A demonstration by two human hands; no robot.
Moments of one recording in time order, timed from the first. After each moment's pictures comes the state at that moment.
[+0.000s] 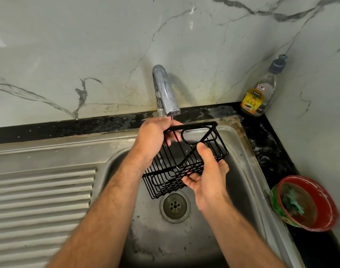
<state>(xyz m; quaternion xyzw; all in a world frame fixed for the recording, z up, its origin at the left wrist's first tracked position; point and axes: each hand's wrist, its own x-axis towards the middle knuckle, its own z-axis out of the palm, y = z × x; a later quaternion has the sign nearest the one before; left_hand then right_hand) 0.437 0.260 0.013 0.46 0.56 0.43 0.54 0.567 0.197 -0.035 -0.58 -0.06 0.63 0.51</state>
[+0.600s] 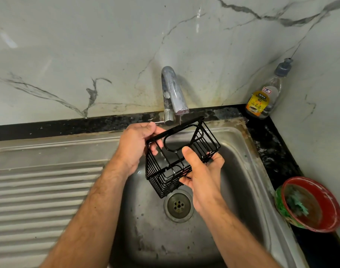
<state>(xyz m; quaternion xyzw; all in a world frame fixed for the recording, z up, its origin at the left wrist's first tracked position) 0.394 0.233 0.018 0.40 0.58 0.46 0.54 0.546 0.188 -0.039 -0.56 -0.21 0.62 0.51</state>
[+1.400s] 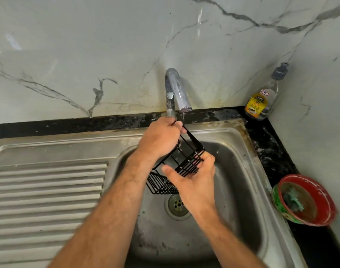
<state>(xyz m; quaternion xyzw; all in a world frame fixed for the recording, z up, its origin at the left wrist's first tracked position) 0.429 0.242 0.033 0.56 0.68 0.26 0.38 0.537 0.154 -0.038 -0.63 -0.47 0.44 0.44</state>
